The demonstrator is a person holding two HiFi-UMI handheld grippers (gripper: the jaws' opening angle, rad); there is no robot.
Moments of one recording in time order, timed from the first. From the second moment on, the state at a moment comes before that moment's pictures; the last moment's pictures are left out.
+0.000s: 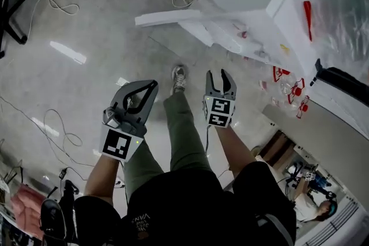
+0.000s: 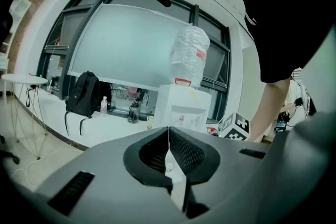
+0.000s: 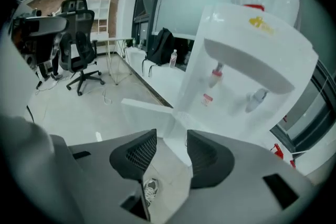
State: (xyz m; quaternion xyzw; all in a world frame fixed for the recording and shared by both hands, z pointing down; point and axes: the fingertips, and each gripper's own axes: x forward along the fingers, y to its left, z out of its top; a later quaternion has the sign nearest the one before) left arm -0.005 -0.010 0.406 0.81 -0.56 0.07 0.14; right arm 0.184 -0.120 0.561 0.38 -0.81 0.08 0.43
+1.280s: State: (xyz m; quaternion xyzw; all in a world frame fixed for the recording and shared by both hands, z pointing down) left arm 0.022 -0.127 0.771 0.80 -0.57 0.03 0.19; right arm 0.219 -0.330 1.042 0.32 -0.71 -0.07 0.63
